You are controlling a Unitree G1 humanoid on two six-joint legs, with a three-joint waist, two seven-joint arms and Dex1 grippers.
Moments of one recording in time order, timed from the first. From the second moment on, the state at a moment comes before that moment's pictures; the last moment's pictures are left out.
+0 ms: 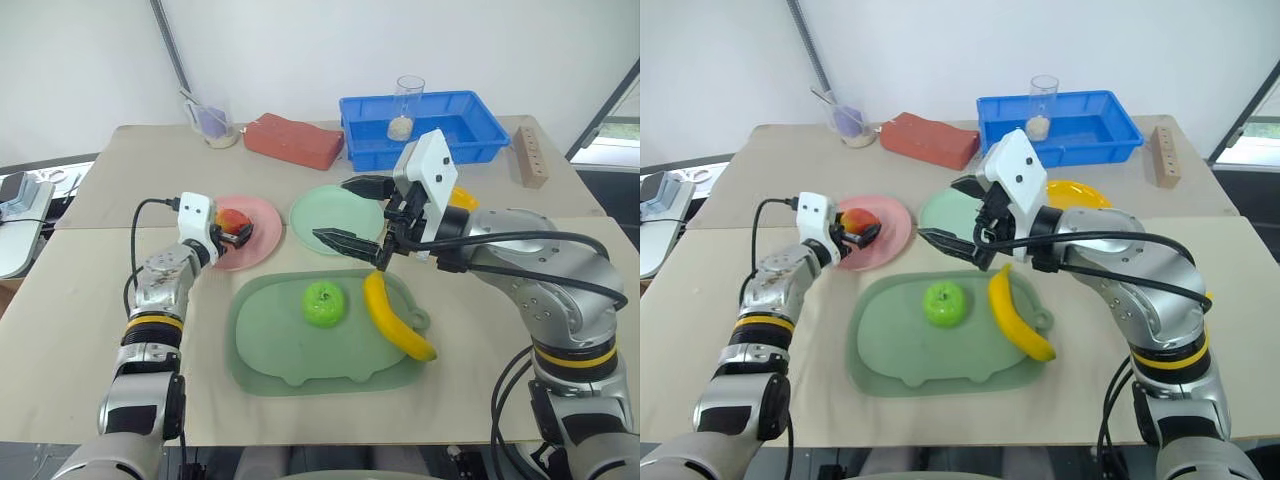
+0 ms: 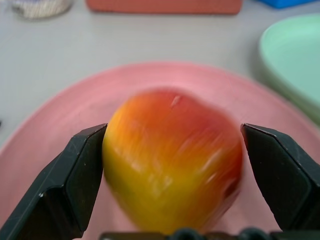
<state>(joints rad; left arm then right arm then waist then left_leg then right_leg) -0.65 0.44 0.14 0.56 -0.20 0.24 -0.54 -0.67 -0.58 0.10 -0.55 0.65 0.89 0.54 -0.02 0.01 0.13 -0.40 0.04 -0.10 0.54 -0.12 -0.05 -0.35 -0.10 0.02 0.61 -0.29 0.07</state>
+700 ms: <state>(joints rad) -0.37 0.78 -0.01 -0.24 -0.53 0.49 -1.21 -0.43 -0.91 -0.14 -0.58 0.82 0.91 0.83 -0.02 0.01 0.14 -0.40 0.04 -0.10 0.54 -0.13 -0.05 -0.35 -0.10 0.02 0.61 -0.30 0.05</state>
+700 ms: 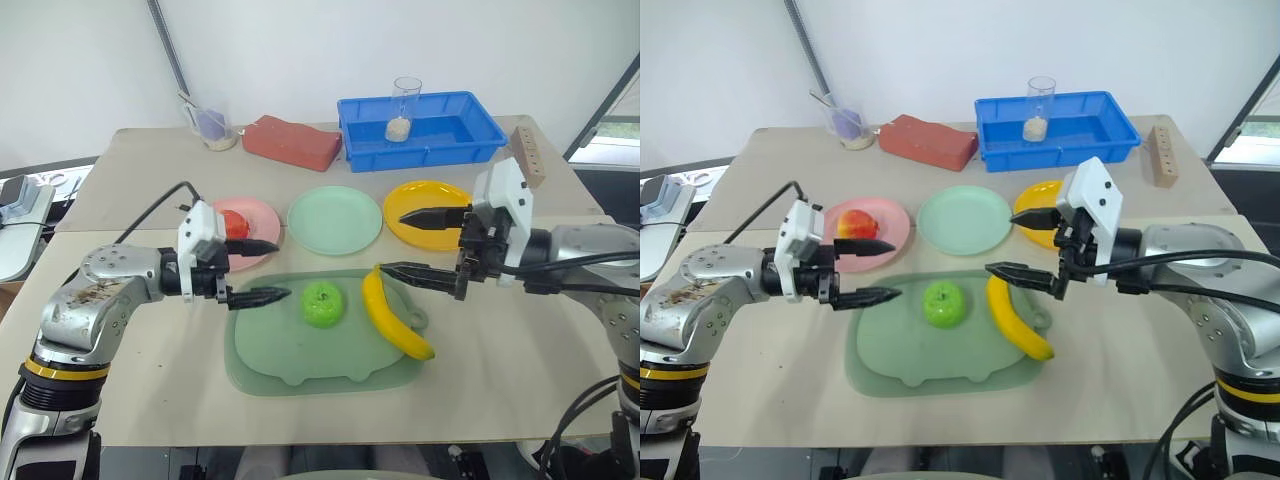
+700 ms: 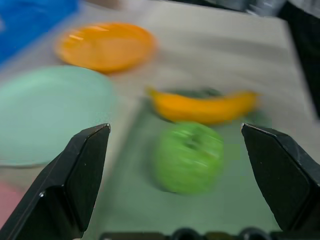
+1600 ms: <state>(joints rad) -0.46 0.43 -0.24 0.23 -0.24 0.03 -1.25 -0.33 -1.06 -0.26 -0.74 1.07 1.00 0.71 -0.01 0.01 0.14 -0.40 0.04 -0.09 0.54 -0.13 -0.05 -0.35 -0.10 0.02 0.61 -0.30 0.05</state>
